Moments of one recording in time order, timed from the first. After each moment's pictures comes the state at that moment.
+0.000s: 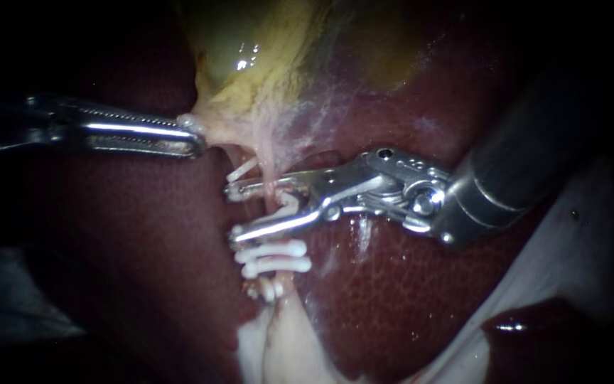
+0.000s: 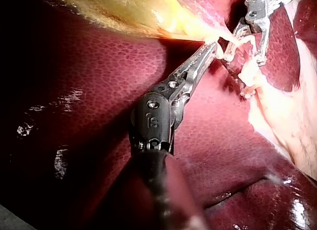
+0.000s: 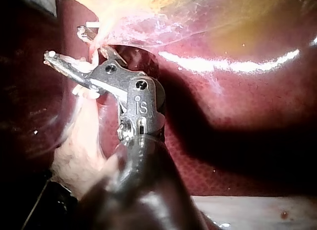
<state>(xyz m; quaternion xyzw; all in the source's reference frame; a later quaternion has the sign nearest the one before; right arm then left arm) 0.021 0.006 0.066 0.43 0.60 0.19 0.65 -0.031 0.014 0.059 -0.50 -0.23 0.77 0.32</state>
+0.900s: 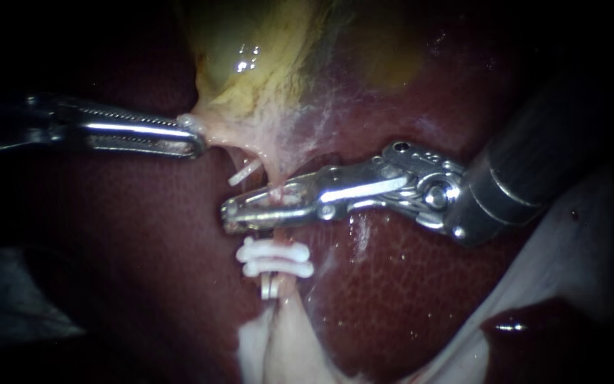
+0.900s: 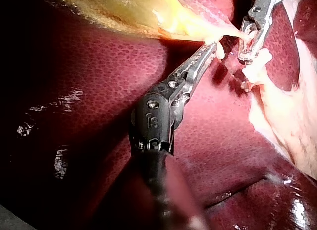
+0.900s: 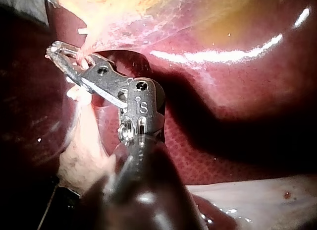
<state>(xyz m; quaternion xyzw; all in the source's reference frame) 0.019 0.006 0.065 0.46 0.58 0.21 0.64 -0.031 0.014 0.059 -0.50 -0.23 0.77 0.32</state>
